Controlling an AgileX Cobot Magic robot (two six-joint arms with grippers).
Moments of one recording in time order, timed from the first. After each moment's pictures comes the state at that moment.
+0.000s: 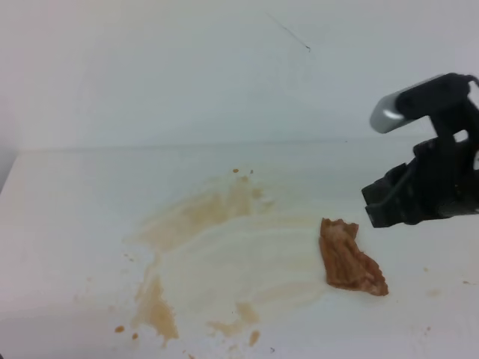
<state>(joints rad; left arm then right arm) 0.00 -0.03 0.04 -0.26 0.30 -0.07 0.48 1.37 -0.98 0.20 0.46 -0.26</state>
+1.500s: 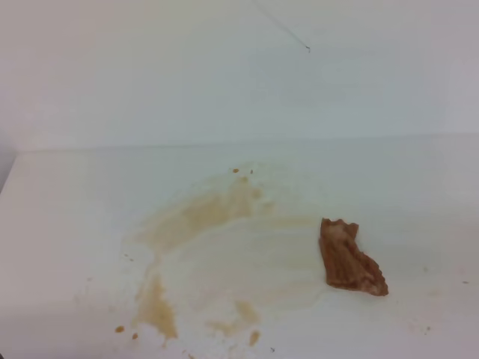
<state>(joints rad) 0.00 -0.03 0.04 -0.26 0.30 -0.07 0.31 0.60 -0.19 0.19 -0.20 -0.25</state>
